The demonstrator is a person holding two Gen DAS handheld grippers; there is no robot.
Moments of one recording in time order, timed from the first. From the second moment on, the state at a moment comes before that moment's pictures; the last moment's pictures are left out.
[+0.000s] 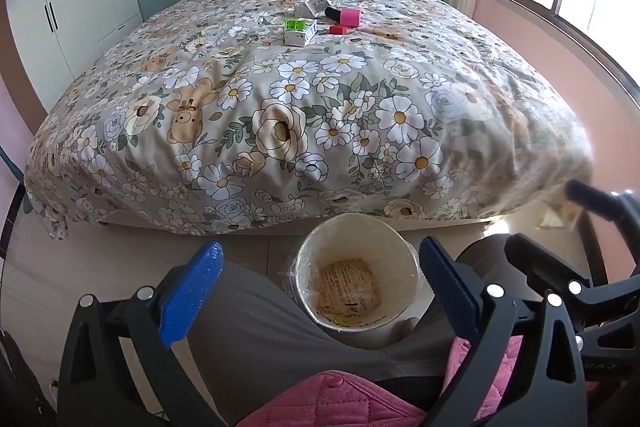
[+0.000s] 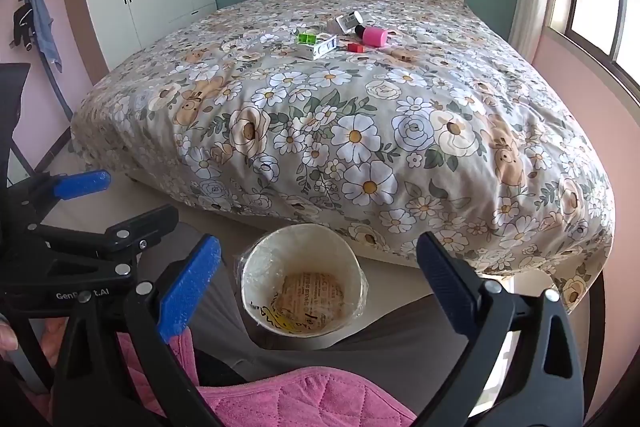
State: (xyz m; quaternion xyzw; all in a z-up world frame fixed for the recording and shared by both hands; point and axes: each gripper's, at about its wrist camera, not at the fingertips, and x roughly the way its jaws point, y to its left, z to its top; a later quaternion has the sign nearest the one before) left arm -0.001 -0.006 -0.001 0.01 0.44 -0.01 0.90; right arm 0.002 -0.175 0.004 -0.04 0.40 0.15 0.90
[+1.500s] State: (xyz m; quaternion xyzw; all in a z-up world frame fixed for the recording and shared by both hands) left arm -0.002 -0.004 0.005 0.03 0.43 0.00 0.90; right arm 0.003 -0.173 0.005 -0.04 0.40 0.16 0.90
